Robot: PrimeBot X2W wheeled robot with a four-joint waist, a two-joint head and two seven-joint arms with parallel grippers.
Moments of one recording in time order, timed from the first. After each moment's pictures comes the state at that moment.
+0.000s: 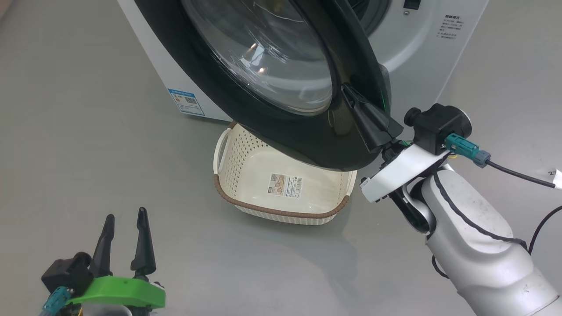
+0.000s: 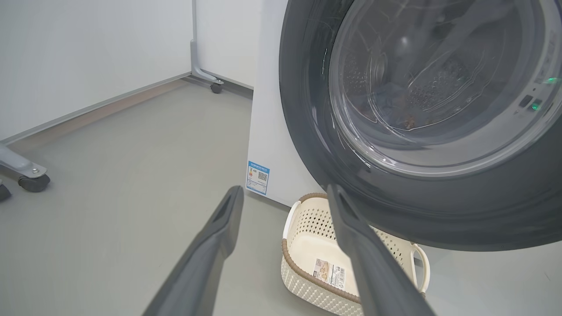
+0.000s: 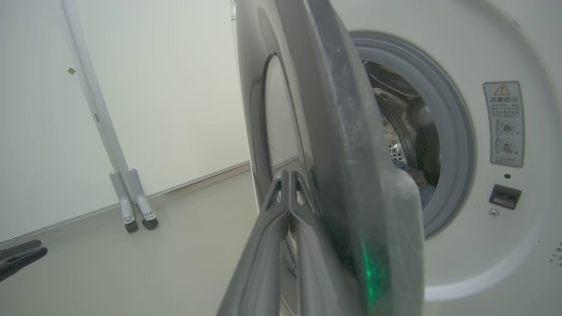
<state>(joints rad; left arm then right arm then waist) -0.03 0.04 -0.09 0.23 -0.50 -0.12 -0.26 -0.55 -0.16 0.55 0.32 0.39 0.13 -0.26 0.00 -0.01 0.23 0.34</state>
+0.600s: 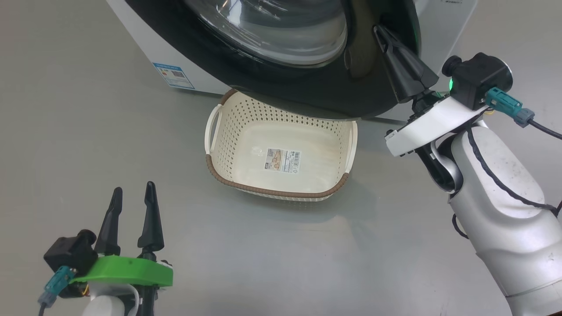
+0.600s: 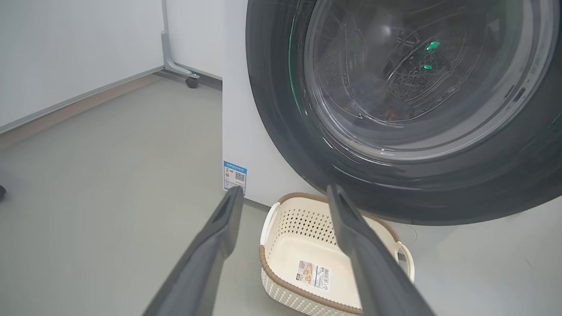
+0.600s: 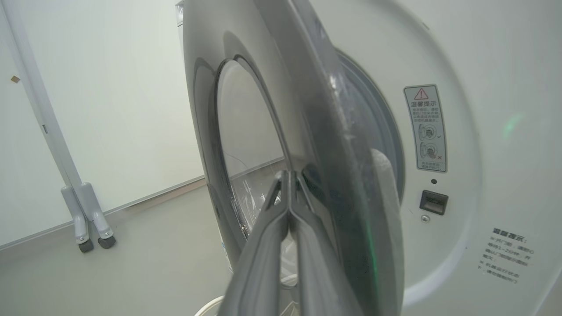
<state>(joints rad) -0.09 0.04 -0.13 0.19 -0.52 -0.12 -0.26 -0.67 -0.19 0.47 0.33 0.37 0.13 -0.26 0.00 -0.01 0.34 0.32</state>
